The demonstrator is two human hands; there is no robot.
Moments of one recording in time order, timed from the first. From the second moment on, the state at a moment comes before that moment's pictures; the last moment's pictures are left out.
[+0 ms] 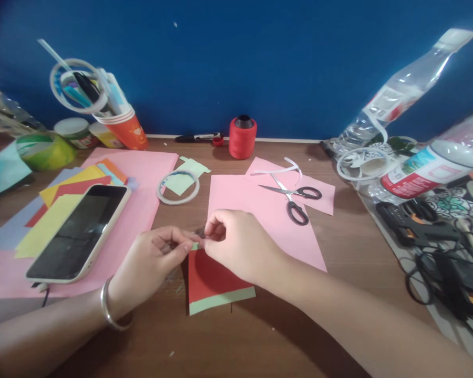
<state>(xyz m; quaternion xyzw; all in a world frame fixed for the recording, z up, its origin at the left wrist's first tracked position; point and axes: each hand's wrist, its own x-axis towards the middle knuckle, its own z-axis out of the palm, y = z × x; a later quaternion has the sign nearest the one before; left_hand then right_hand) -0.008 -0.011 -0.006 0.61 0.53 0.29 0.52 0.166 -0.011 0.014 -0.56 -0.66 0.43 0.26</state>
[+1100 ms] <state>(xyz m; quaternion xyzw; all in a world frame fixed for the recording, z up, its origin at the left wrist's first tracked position) -0.009 -0.008 -0.007 0.60 0.52 0.29 0.54 0.167 -0.010 0.014 -0.56 -0.65 0.44 0.25</state>
